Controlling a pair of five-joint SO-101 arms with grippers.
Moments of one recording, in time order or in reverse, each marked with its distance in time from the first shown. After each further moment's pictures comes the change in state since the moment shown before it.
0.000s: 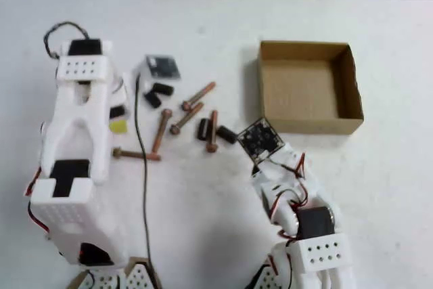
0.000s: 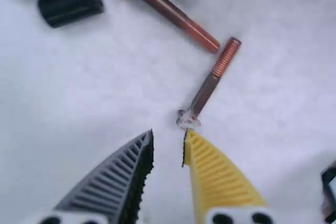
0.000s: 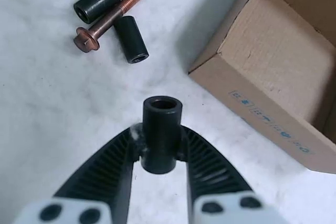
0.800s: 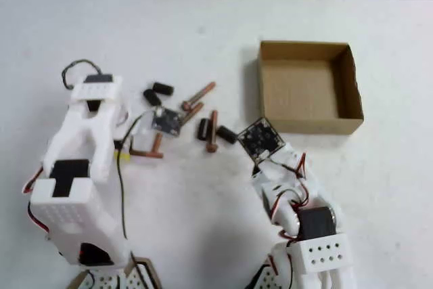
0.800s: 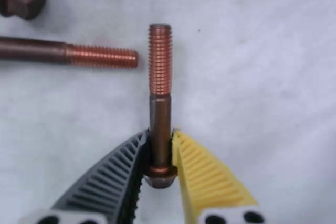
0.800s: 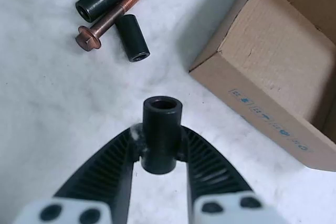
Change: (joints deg) left arm -0.6 0.0 25.5 -17.1 -33.2; right arm 0.0 0.0 -2.3 3.1 0.0
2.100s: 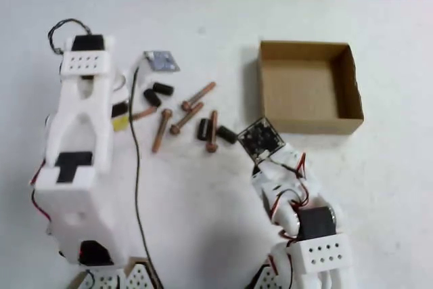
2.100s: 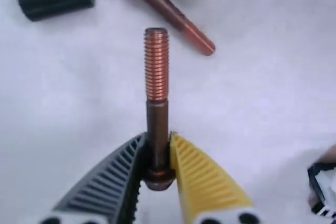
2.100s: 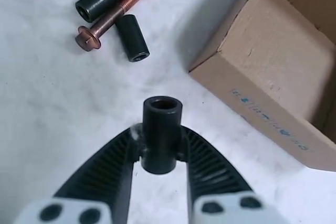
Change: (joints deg) left arm 0.1 3.6 -25.1 20.0 28.6; right arm 0.0 0.0 0.0 0.0 0.0
